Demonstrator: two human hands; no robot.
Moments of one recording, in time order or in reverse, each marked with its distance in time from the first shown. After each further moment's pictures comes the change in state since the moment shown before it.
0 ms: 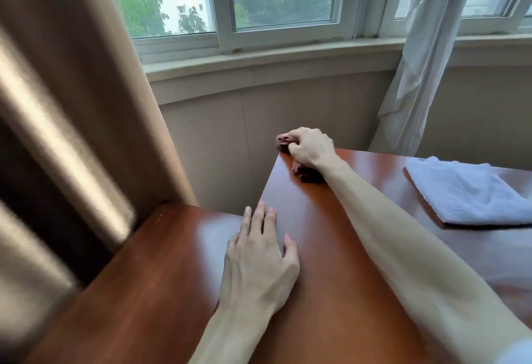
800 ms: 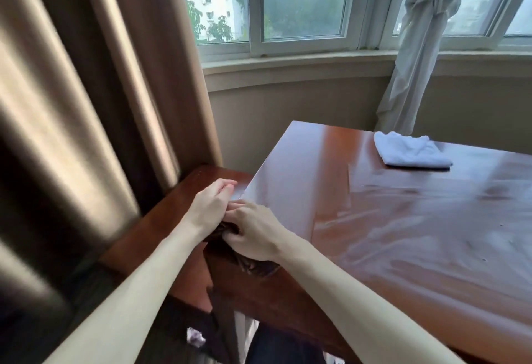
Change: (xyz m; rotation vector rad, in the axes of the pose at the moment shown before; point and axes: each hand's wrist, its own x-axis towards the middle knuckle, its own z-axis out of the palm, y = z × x) left_hand -0.159 -0.060 -0.103 -0.518 0.016 -0.193; right_hand -0.386 -0.162 -0.006 0.268 -0.214 -0.663
